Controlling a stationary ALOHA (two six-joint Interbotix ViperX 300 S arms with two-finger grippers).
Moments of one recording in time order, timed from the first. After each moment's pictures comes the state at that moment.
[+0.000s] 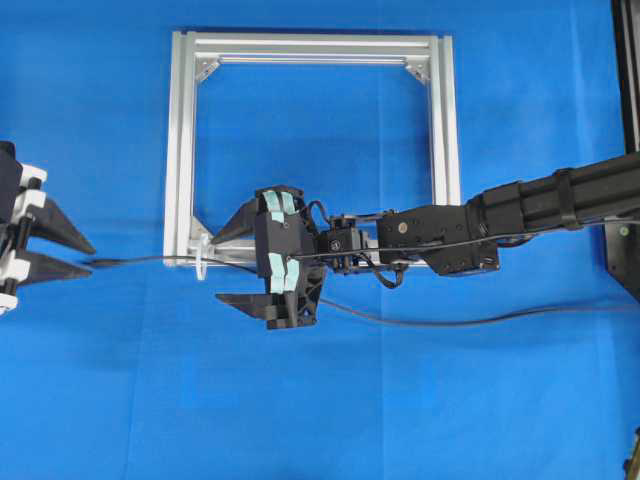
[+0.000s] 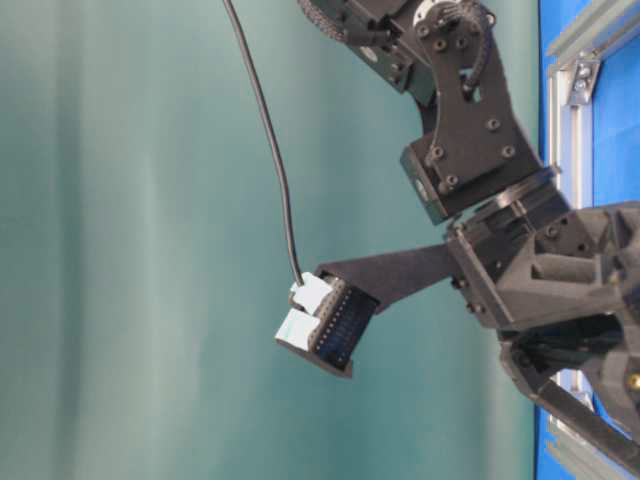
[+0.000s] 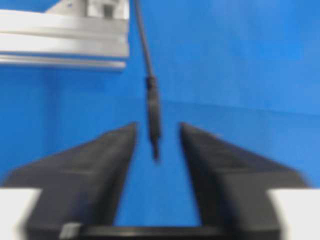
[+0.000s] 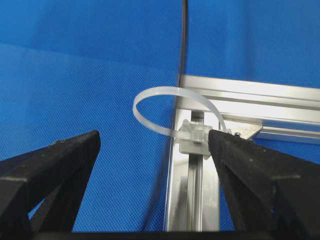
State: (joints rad) left arm -0.20 -0.85 1.37 -0.09 0.12 -0.20; right arm 0.09 0.41 0.37 0.04 -0.37 0.09
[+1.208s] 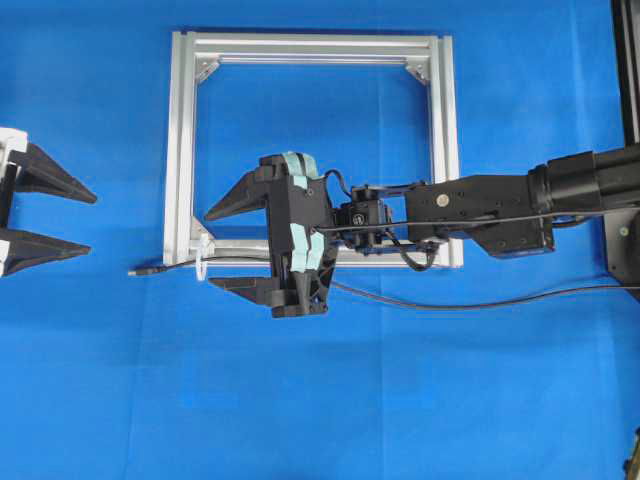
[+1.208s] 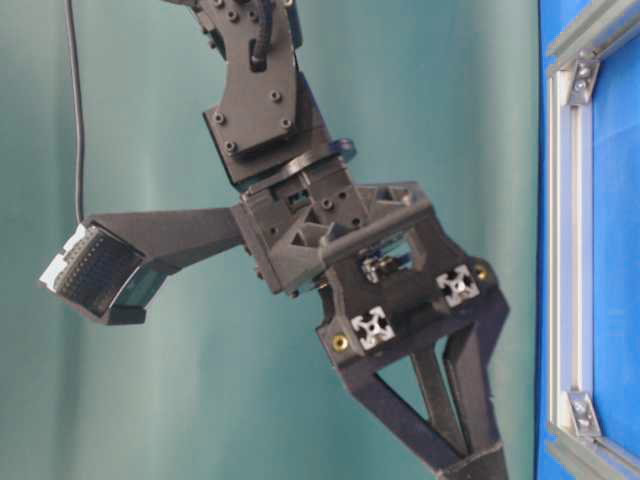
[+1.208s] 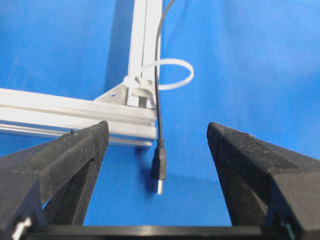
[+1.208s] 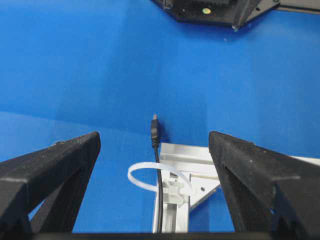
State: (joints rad) left arm -0.08 -1.05 1.33 -0.05 0.14 -0.20; right arm 0.08 0.19 0.37 0.04 -0.23 0.08
